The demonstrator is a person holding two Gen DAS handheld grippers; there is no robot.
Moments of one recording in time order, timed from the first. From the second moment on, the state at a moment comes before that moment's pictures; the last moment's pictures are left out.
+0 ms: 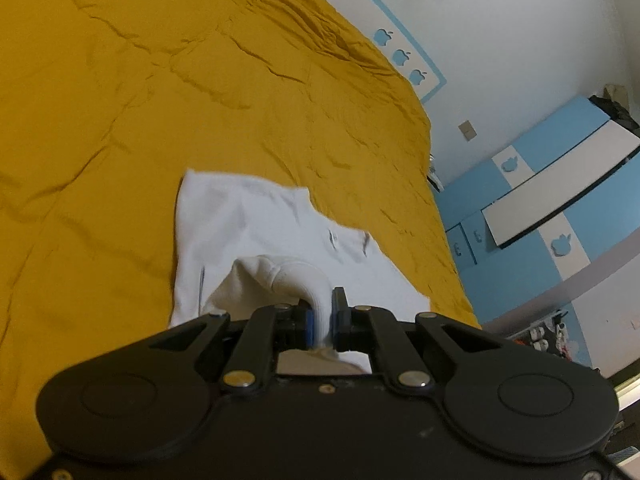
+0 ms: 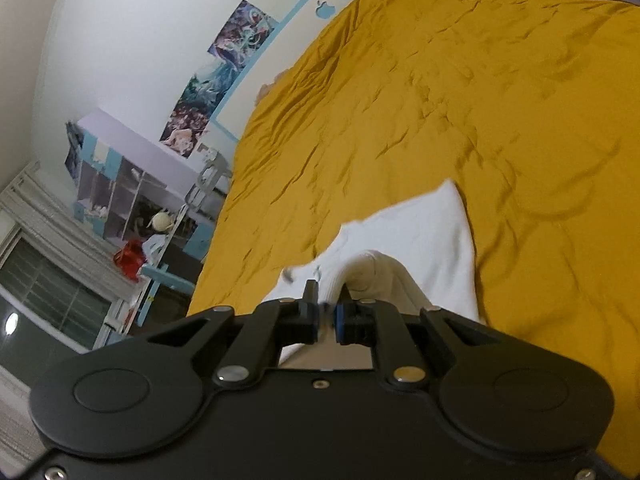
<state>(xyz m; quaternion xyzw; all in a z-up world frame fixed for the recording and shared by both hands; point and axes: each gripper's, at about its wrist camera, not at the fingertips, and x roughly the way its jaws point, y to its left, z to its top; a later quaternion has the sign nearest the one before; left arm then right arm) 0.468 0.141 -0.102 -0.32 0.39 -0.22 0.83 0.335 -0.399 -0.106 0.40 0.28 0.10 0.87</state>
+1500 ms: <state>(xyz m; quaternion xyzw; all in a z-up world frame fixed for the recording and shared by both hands) 0.437 0.141 -0.195 -0.18 0.44 -0.15 0.87 0.314 -0.389 -0.178 0.23 0.39 0.04 0.89</state>
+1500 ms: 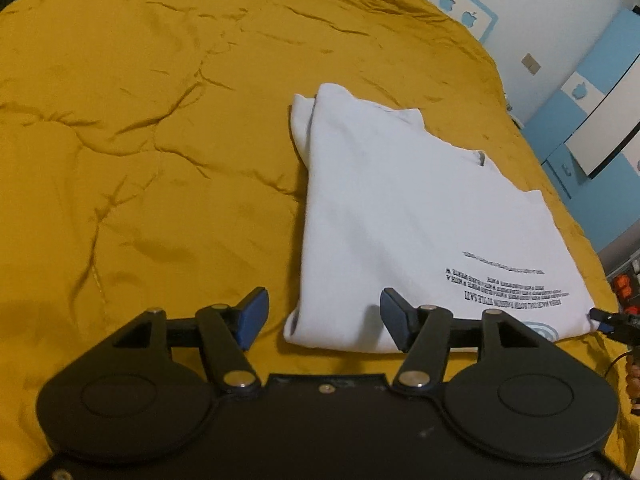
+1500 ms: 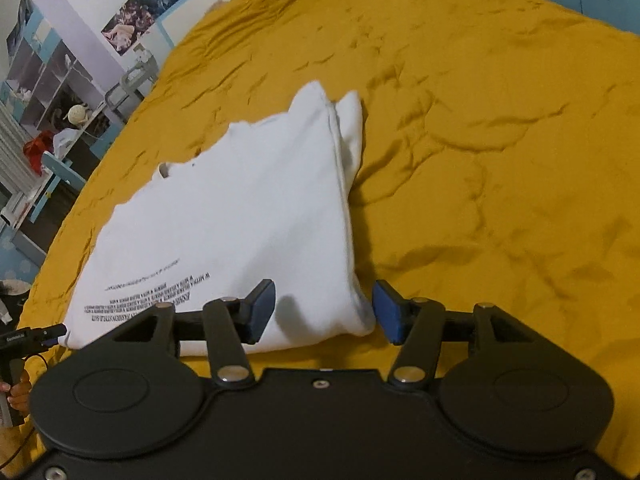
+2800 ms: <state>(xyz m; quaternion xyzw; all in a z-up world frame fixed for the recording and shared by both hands) 0.484 0.145 -0.158 -0.15 0.40 -0.14 0.89 0.348 -0.400 -0.147 0.19 0.33 0.04 0.92</state>
